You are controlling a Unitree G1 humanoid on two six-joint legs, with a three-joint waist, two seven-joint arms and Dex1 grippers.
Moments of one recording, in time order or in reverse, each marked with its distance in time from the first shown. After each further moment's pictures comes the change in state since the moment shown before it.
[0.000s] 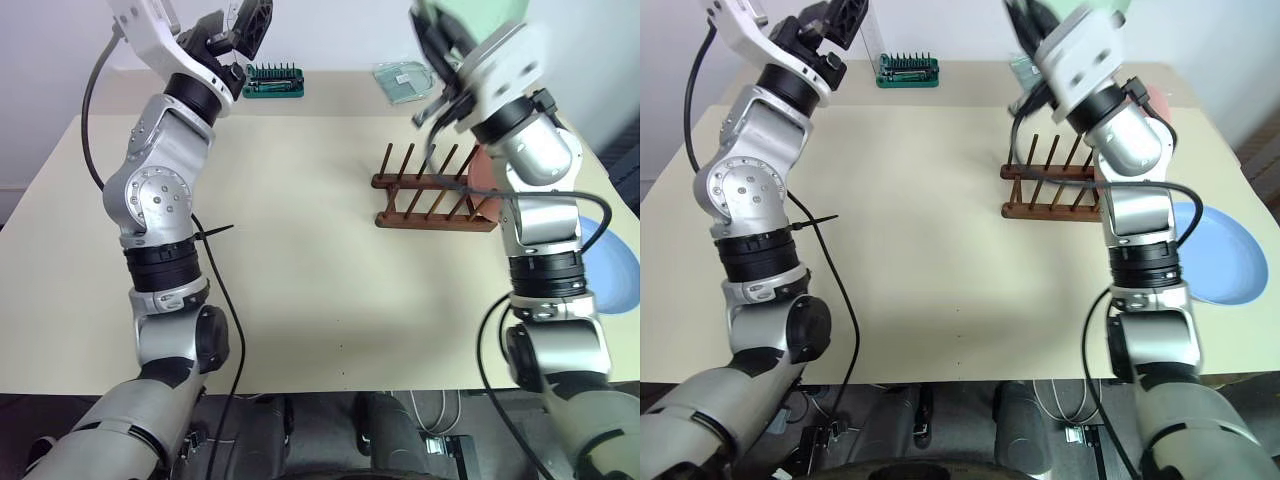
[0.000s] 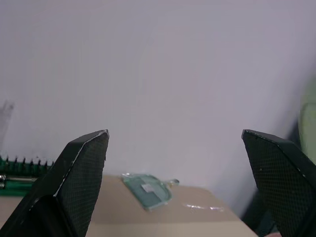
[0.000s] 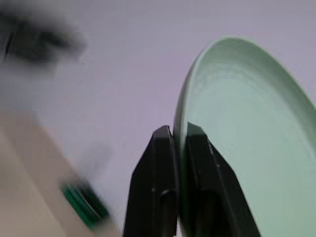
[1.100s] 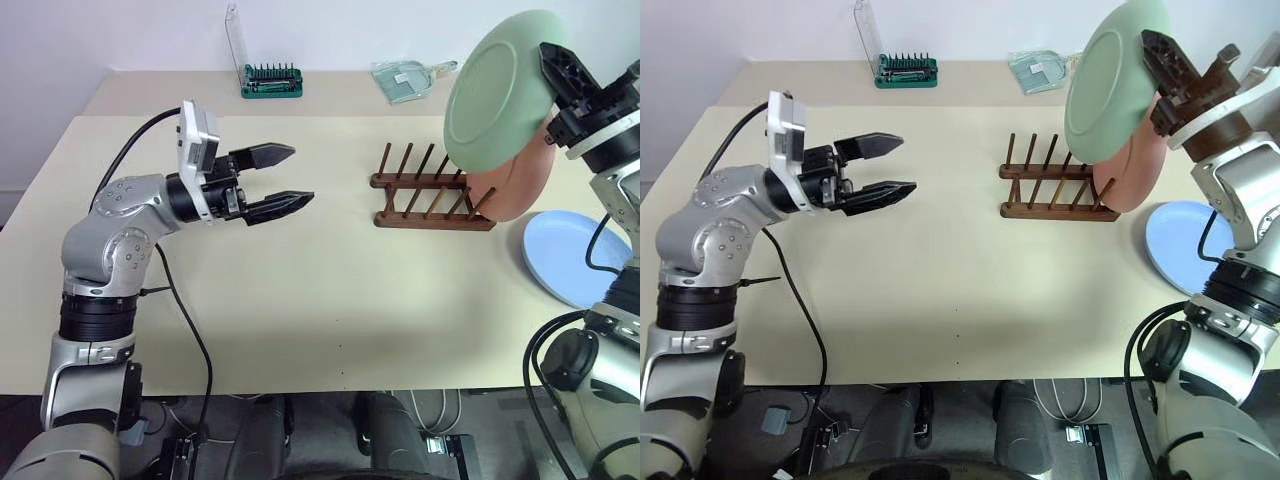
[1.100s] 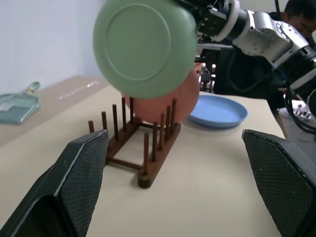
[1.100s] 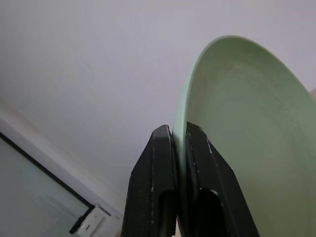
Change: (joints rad) left arm 0.336 0.363 -0.224 -0.109 -0.029 -0.029 -0.852; right arm 0.122 -0.206 -0.542 0.096 1.267 1.041 -0.401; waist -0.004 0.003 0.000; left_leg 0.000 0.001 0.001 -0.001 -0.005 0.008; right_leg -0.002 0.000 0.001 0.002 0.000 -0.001
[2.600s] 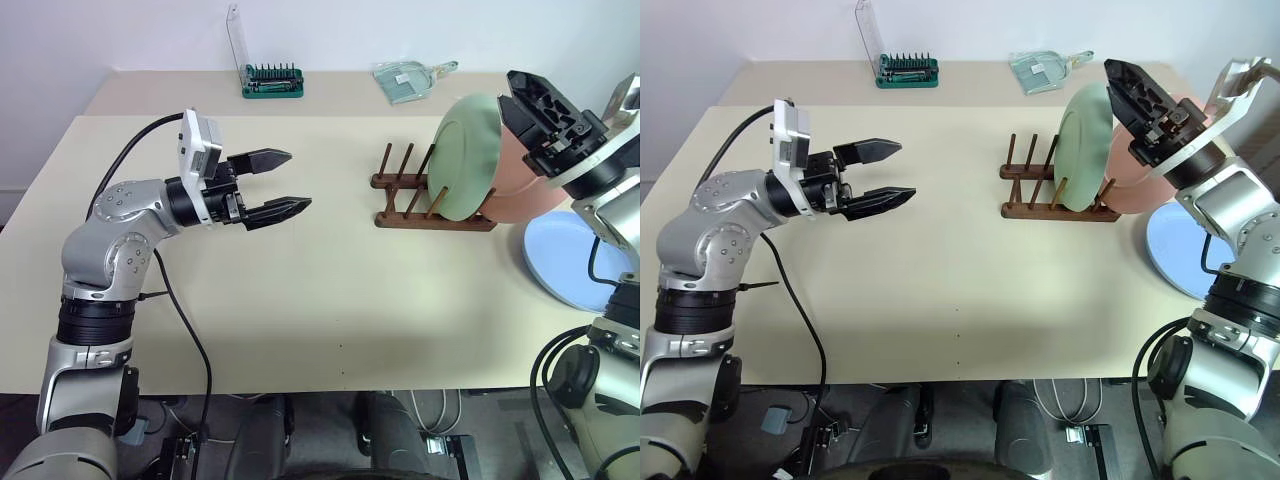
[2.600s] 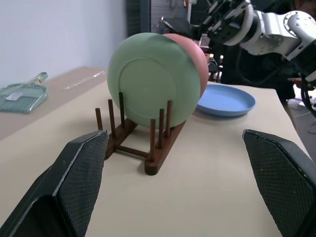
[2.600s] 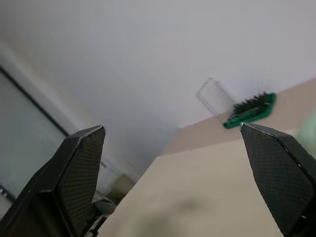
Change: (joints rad) left arm 0.008 -0.005 -0.013 -0.001 0.029 -0.021 0.029; right arm 0.074 -0.032 0.072 -0.057 -0.234 0.049 0.372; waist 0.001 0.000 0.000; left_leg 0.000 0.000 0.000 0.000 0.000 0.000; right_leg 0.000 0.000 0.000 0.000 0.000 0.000
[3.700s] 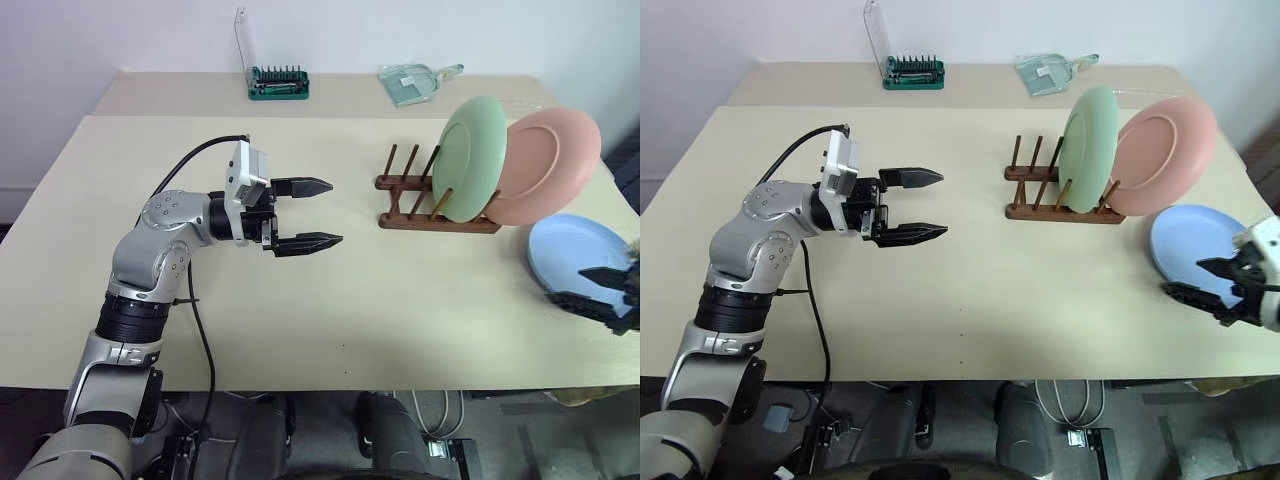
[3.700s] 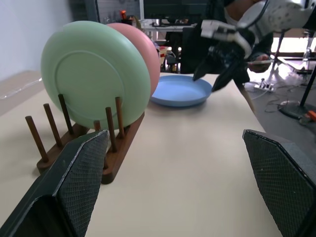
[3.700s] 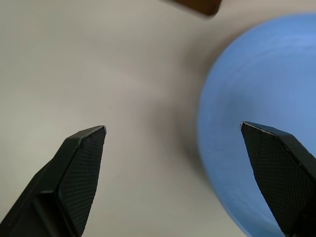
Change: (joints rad) left arm -0.008 -0.083 -0.129 0.033 0.095 -0.109 -0.138; right arm 0.851 -0.495 0.086 -0.152 -0.841 -0.310 0.522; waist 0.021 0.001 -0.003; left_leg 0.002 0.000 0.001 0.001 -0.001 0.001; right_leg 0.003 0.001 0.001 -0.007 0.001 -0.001
